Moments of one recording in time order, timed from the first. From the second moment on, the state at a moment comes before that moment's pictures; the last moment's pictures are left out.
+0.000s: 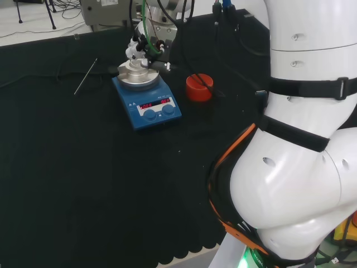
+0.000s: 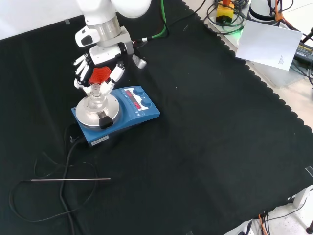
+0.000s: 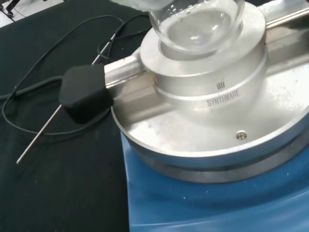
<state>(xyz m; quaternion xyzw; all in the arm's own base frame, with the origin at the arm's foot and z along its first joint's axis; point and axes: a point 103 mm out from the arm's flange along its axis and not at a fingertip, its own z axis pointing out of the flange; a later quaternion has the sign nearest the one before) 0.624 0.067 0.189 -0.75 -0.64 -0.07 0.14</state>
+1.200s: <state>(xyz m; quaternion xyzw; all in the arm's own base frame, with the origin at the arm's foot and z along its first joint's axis) 0.632 0.071 0.175 -0.75 -0.64 -0.06 0.15</state>
